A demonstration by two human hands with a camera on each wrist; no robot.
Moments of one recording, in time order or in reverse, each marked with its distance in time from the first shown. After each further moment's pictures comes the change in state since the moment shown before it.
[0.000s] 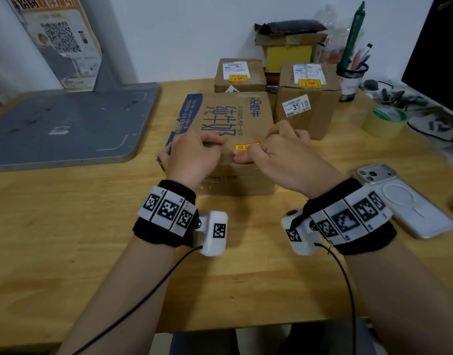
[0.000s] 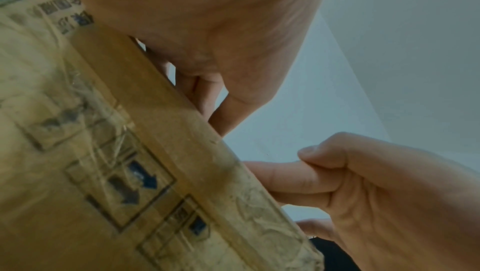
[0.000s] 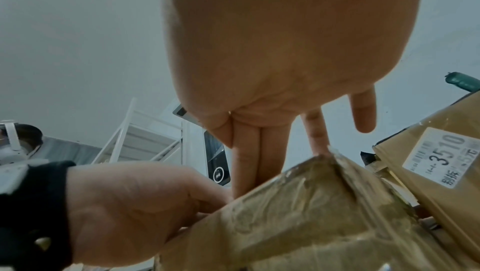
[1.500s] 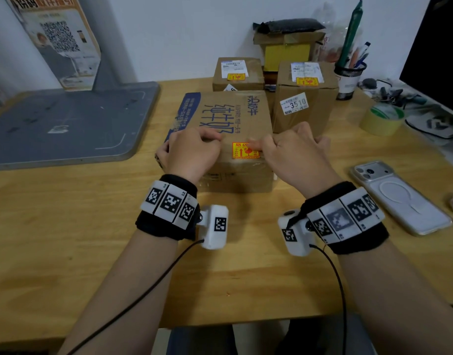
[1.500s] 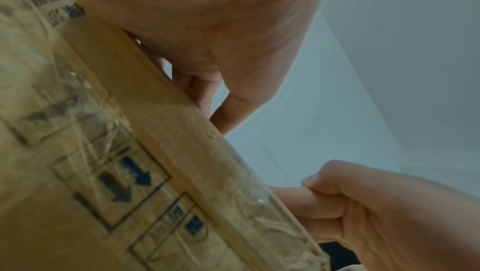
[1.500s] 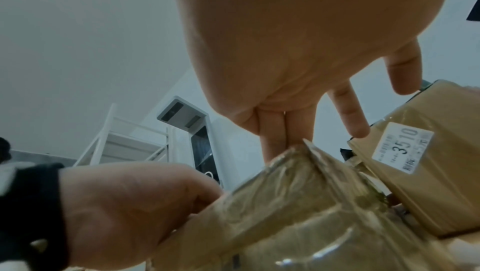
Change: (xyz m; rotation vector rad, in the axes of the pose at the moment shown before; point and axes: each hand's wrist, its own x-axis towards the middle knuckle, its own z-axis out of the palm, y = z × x) left_hand 0.001 0.003 0.002 0.019 0.027 -0.023; right_hand 0.002 0.017 0.013 -0.012 0.189 0.199
